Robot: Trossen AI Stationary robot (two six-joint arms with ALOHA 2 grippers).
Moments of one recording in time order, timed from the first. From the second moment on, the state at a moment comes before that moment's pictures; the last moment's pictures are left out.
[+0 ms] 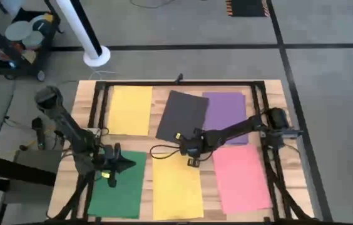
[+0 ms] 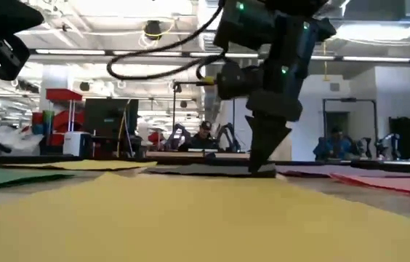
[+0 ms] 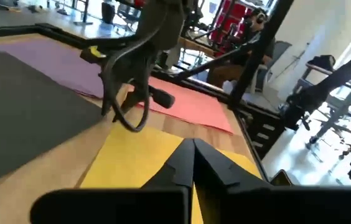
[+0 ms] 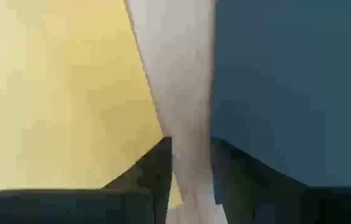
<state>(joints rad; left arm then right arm) -0.99 1.01 0.21 0.61 -1.03 -0.57 0.16 1.94 1.27 -0.57 0.22 0.35</state>
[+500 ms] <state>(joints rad) -0.96 1.01 0.21 0.54 -1.00 -0.60 0.14 1.94 1.35 -0.56 0.40 0.34</state>
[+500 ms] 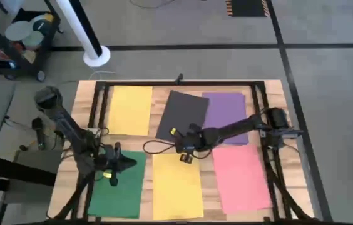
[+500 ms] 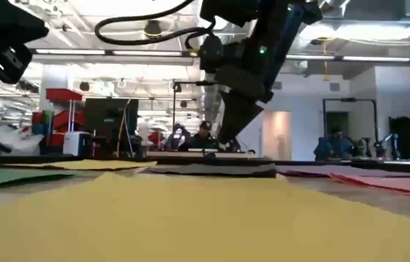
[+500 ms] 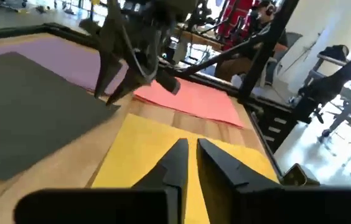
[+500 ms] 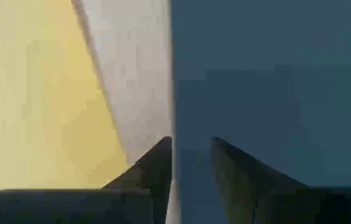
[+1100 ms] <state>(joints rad) -0.91 1.01 0.21 0.46 -0.94 -0.75 -0.04 1.94 1.35 -0.49 0.60 0.74</state>
